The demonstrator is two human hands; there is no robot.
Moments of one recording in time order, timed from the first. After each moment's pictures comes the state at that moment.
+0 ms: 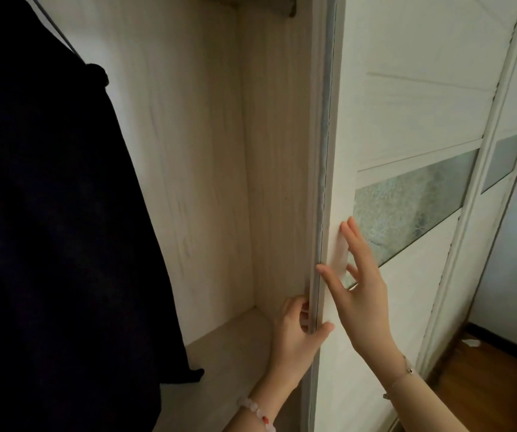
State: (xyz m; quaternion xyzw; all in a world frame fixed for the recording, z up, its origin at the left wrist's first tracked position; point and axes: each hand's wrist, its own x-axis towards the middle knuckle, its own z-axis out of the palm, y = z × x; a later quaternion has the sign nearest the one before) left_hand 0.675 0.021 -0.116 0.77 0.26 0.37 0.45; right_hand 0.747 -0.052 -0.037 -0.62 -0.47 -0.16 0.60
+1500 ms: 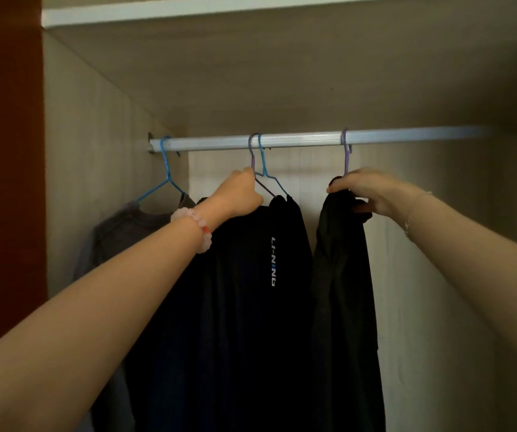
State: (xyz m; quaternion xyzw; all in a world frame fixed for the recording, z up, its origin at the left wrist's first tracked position) left_hand 0.302 0.145 0.312 0.72 0.59 0.35 -0.10; right_hand 0.520 0.163 0.316 -0.50 -0.64 0.27 0.52
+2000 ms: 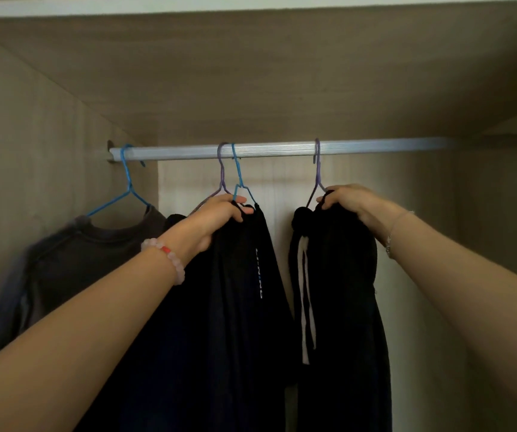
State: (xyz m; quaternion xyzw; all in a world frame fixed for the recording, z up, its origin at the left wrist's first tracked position) left_hand 0.316 0.179 0.296 0.63 0.43 0.55 0.35; right_hand 0.551 0.186 0.314 -0.48 -0.60 0.32 0.56
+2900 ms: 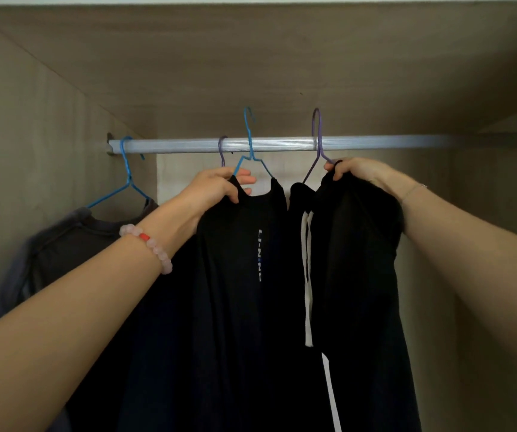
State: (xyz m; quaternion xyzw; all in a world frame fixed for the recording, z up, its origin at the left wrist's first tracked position) left_hand 0.319 0.143 0.314 0.67 0.37 0.57 0.30; right_hand 0.568 0.186 0.348 -0.45 -0.64 0.30 0.54
